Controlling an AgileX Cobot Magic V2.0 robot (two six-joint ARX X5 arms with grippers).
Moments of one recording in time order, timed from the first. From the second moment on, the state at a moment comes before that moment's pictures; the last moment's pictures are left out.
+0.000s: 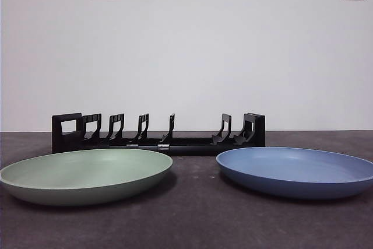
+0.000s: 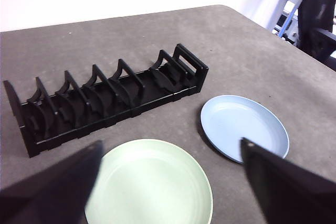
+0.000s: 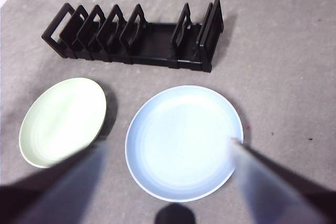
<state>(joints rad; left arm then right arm) -0.03 0.63 0.89 -0.68 0.58 0.05 -0.07 0.80 1.07 -0.95 -0.51 -0.06</state>
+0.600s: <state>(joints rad) -0.27 0.74 0.89 -0.59 0.57 0.20 -0.07 1.07 1.07 -0.95 -0.47 -0.03</state>
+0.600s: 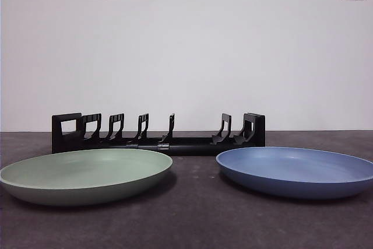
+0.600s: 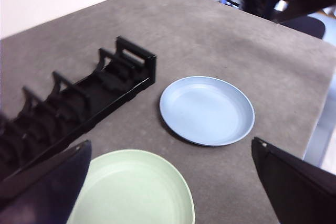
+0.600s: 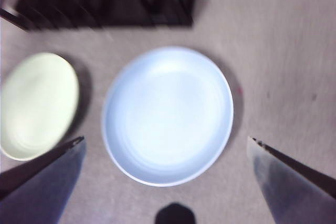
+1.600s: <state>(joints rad) -0.48 0.85 0.89 -0.55 0.41 0.40 0.06 1.70 1.07 -0.79 -0.26 -0.03</state>
